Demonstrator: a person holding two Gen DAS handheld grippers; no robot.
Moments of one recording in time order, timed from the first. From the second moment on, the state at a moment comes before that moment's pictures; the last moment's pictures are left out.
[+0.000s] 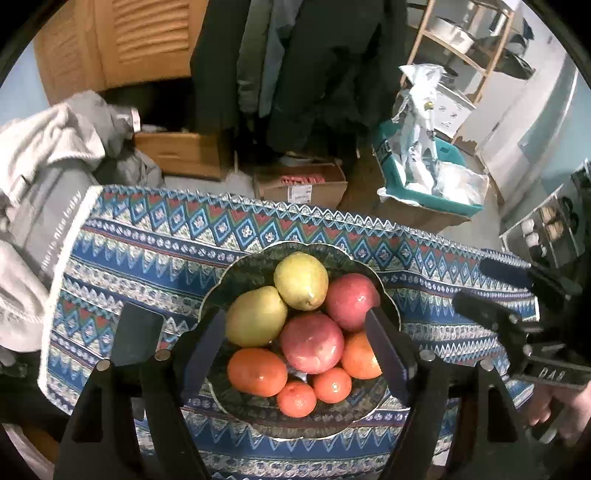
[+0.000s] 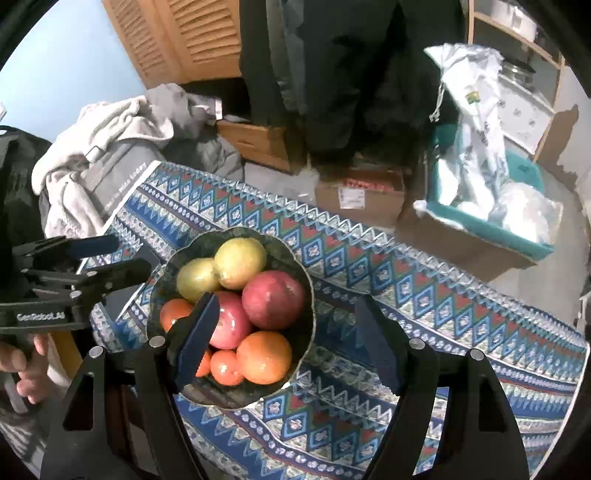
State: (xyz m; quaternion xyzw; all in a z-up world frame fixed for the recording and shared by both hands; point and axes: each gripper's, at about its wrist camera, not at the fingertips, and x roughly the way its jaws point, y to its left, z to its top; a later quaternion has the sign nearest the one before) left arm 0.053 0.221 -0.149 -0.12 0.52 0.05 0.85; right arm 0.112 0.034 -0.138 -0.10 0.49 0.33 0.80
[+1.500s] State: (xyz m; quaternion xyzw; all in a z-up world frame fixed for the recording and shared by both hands) left arm -0.042 0.113 0.005 -0.05 0.33 0.01 0.94; right arm 0.043 -0.072 -0.008 -0.06 0.34 0.30 0.89
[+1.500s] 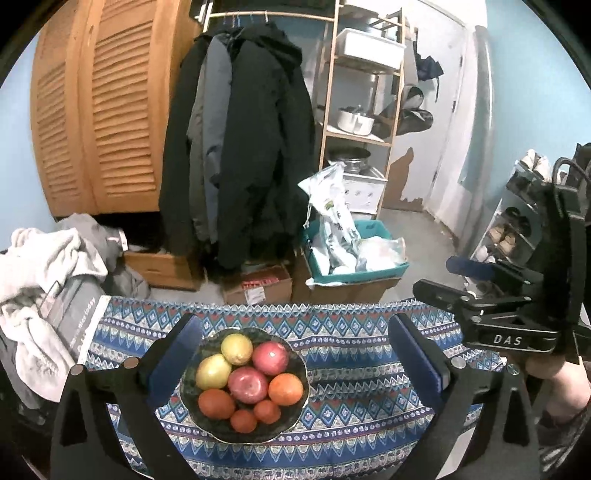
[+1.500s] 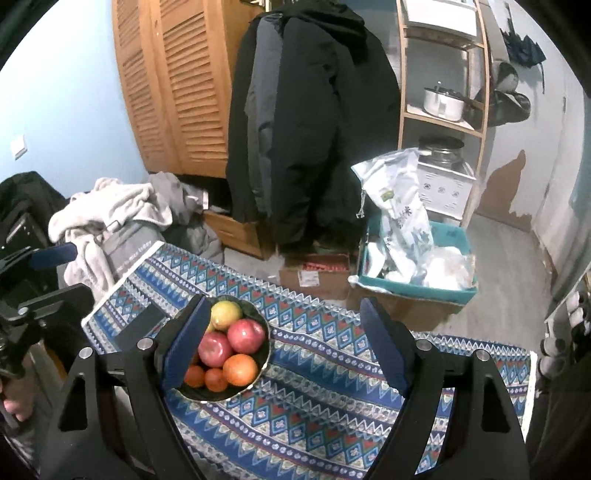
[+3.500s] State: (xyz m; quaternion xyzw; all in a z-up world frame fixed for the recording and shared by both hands) left arm -0.033 0.095 0.002 -0.01 0.34 0.06 0.94; right arm 0.044 -0.084 0.001 -0.05 0.35 0.29 0.89
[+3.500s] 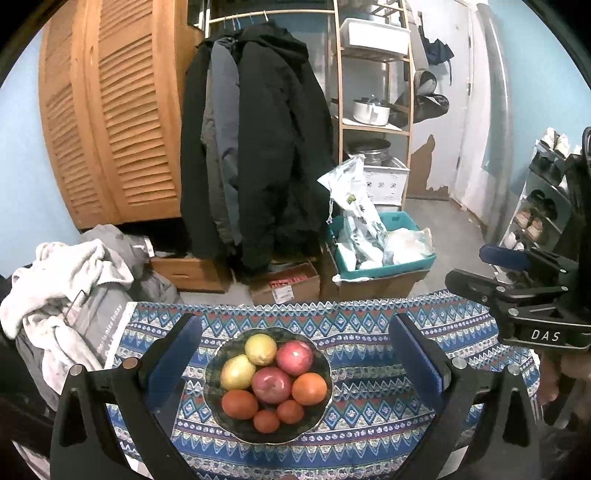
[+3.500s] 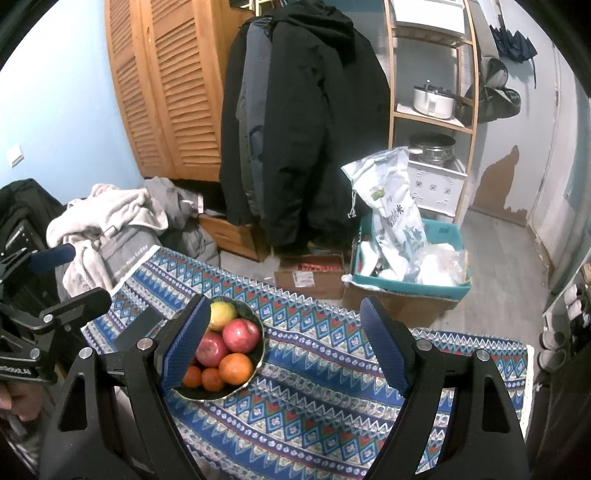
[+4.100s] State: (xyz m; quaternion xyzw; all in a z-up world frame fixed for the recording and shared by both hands) left arm -0.034 0.096 0.003 -0.02 0.34 0.06 0.94; right arm 0.043 -0.084 0.001 -0.05 0.35 0.29 0.89
